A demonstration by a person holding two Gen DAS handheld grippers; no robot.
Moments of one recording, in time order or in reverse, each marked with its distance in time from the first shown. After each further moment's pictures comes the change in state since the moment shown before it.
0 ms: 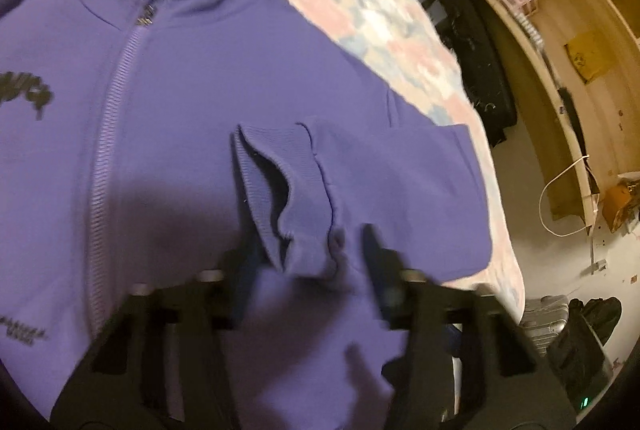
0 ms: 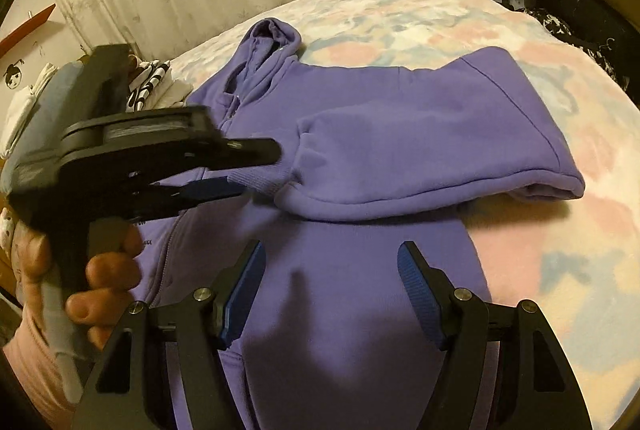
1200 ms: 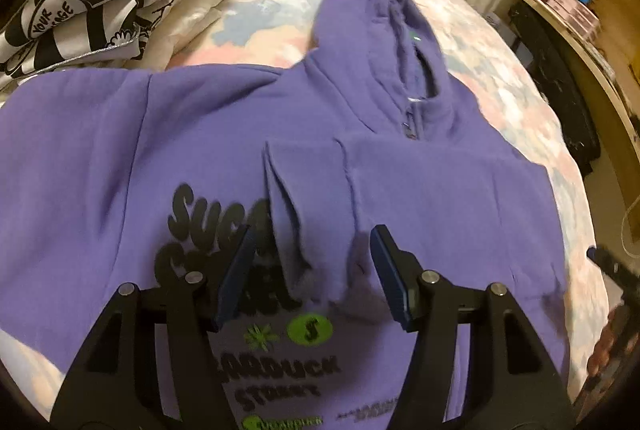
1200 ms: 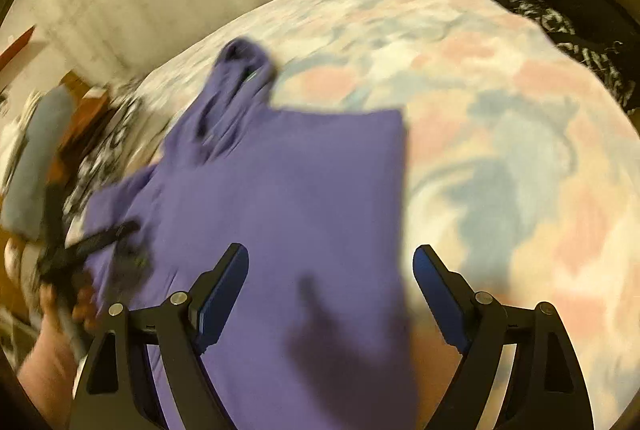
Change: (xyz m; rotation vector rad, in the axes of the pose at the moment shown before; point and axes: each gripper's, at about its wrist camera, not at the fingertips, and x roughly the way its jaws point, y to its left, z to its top) left arm -0.095 0.146 0.071 0.021 -0.182 0.347; right arm -0.043 -0.058 0.101 0.054 0.118 0.018
